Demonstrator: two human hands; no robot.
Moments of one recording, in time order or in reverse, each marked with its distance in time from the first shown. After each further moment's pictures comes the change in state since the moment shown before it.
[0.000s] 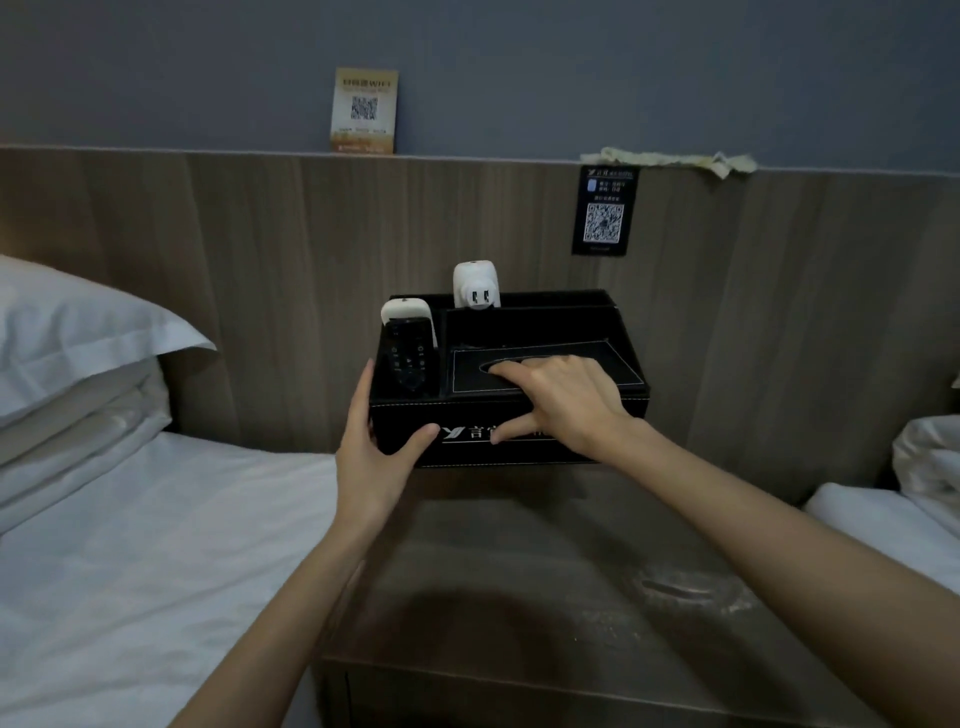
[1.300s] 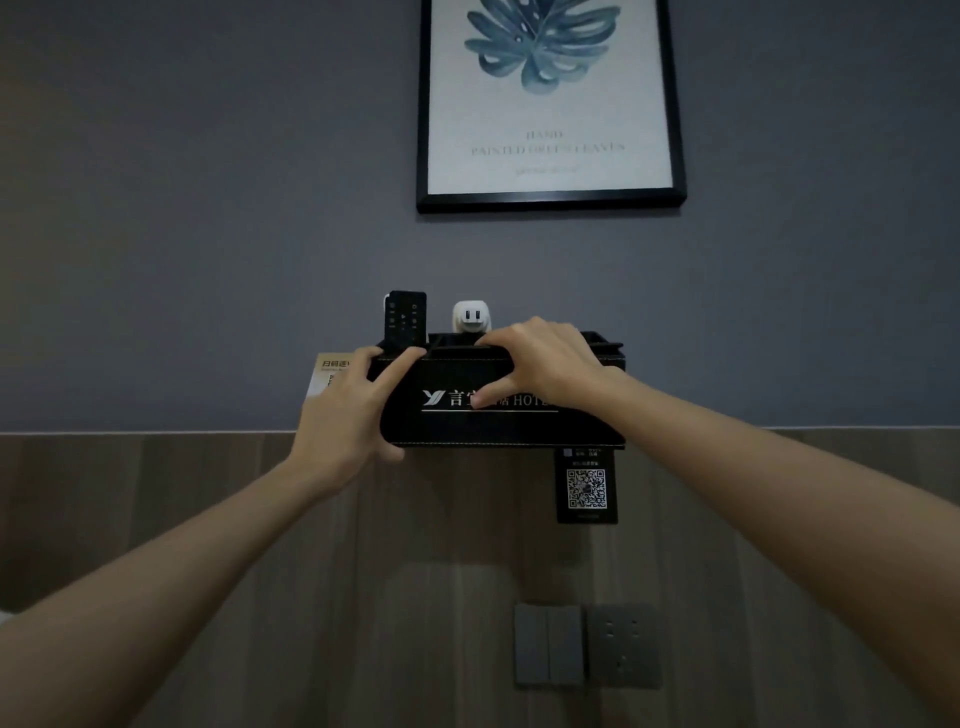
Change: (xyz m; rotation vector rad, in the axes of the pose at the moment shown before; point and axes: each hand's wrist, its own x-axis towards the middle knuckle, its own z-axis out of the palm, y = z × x) left_hand 0.284 0.148 0.029 1.052 0.011 0.752; right_hand 0.197 0.135 -0.171 -0.077 0.424 0.034
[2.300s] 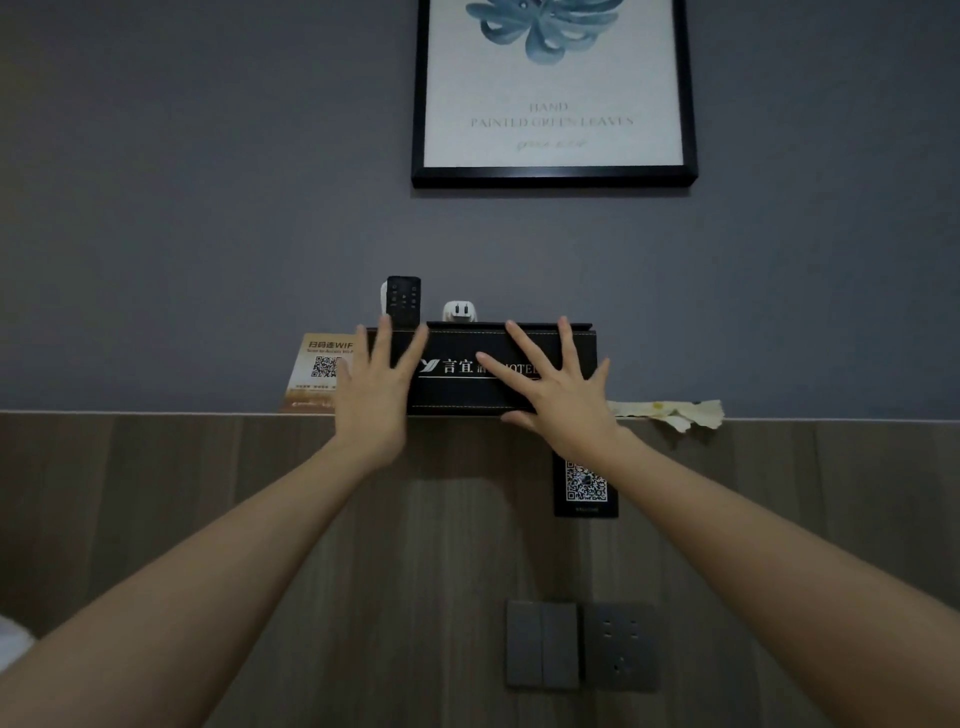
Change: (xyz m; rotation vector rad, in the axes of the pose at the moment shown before) left_hand 0.031 0.022 0.053 0.127 -0.072 -0.154; right_hand -0.031 0.032 0.095 -0.219 -0.017 0.146
